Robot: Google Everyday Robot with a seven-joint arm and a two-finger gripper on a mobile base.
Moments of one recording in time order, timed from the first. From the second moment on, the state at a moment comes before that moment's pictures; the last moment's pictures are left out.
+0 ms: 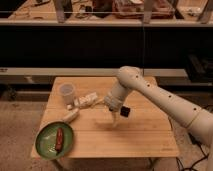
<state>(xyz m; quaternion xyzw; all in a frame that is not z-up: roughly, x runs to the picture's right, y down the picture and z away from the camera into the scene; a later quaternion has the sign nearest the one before) -0.005 0.130 0.730 -0.28 -0.41 -0.33 0.80</state>
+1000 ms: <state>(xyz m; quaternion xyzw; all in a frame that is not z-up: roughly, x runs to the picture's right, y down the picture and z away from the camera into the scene) -0.005 0.130 0.730 -0.28 -0.41 -0.33 0.80</state>
